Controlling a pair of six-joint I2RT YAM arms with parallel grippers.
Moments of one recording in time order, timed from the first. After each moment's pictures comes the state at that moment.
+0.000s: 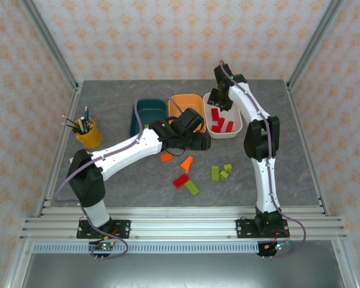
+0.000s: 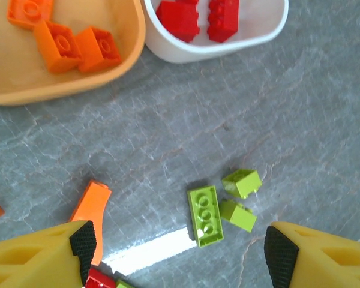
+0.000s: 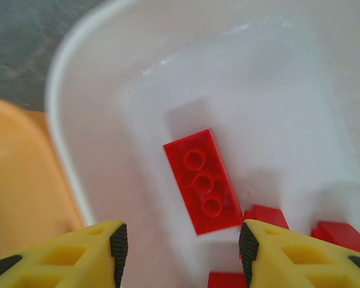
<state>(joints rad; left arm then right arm) -0.82 1.74 1.52 -0.74 -0.01 -0.72 0.26 2.32 2.24 -1.07 -0.01 0.58</state>
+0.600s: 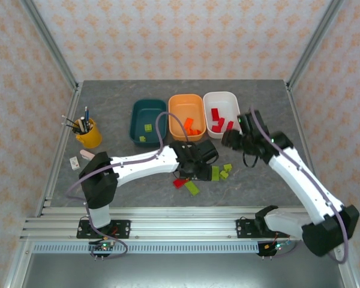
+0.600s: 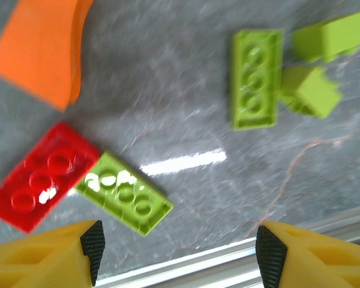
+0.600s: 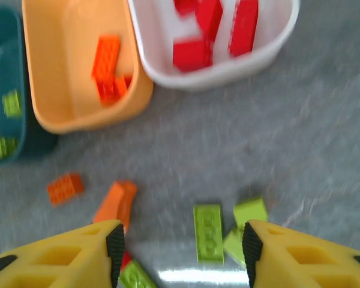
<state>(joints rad) -1.03 1.82 1.44 -0.91 0.00 -1.02 0.45 1.09 1.07 -0.92 0.02 0.67</state>
